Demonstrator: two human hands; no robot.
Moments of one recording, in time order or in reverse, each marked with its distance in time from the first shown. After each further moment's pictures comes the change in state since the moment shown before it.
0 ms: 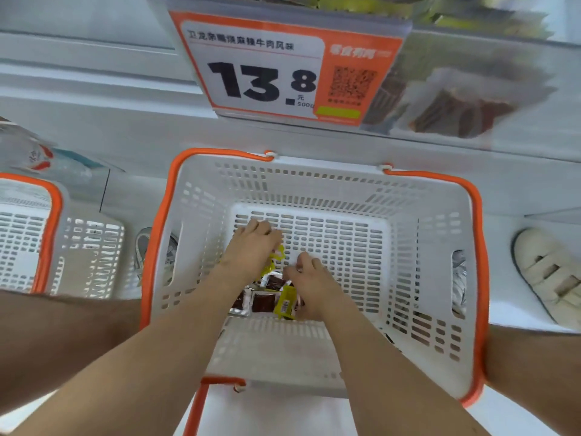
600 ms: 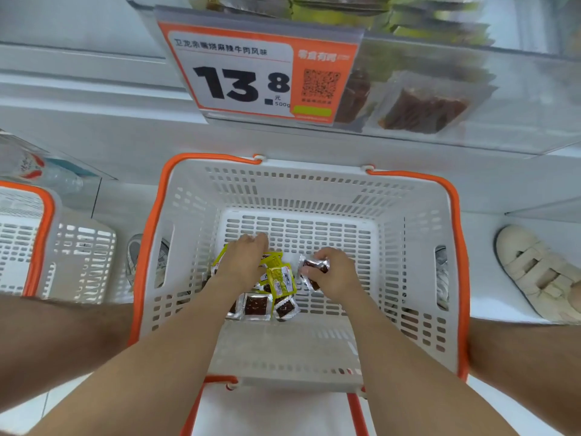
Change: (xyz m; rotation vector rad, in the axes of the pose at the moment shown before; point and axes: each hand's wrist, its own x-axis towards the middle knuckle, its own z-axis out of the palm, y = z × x) left_hand -0.009 0.010 0.010 -0.153 -0.051 -0.153; right_hand -0.019 0.045 -0.010 0.936 0.411 0.386
